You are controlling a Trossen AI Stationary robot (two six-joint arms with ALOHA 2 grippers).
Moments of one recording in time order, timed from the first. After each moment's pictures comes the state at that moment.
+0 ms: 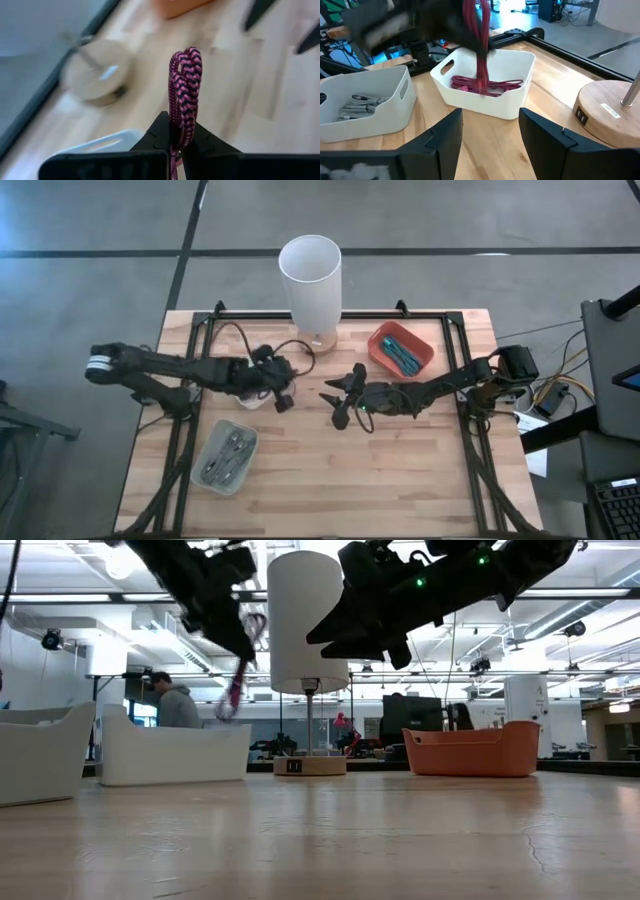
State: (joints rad) left arm -0.02 1.27 0.95 -0.45 -0.43 -0.23; right arm 0.13 1.66 0.82 0.53 0.47 0.33
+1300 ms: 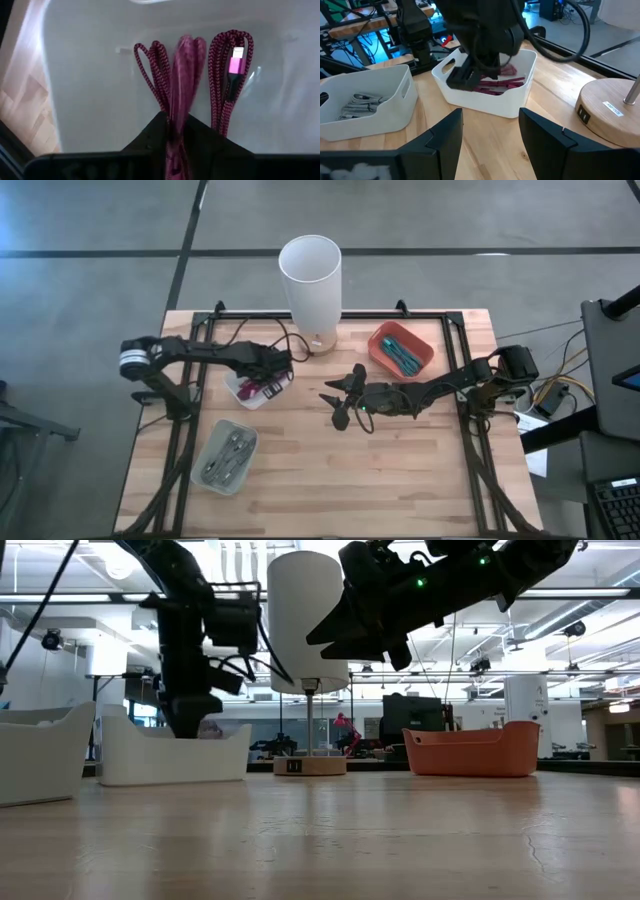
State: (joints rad) left arm 0.26 1.55 0.95 -0.85 -0.36 -0.37; right arm 0.13 1.66 0.82 0.53 0.46 0.34
